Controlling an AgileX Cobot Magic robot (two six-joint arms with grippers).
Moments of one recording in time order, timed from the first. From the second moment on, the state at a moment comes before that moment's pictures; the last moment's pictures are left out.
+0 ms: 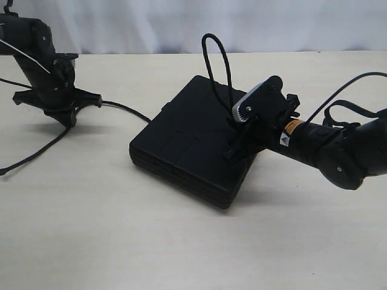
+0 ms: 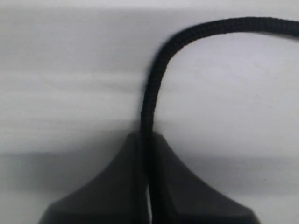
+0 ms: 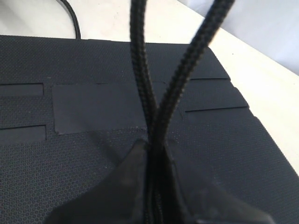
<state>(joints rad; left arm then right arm) -0.11 2.27 -1.58 -0.01 0.85 -0.10 0.49 1.84 -0.68 -0.27 -0.60 -0.11</state>
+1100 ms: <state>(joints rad) -0.10 2.12 -1.56 -1.12 0.69 -0.14 0.49 1.84 -0.68 -0.70 -0.60 -0.09</state>
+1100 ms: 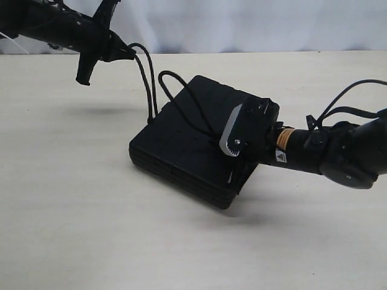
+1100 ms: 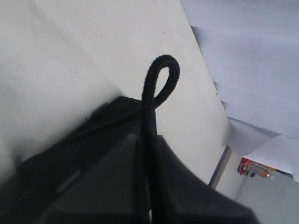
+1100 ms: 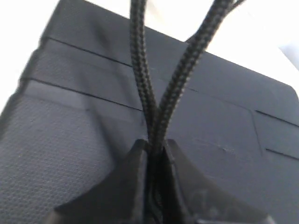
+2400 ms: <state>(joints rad) -0.21 2.12 -1.56 -1.14 0.77 -0.26 0.49 1.84 -0.68 -0.67 -0.60 -0.15</state>
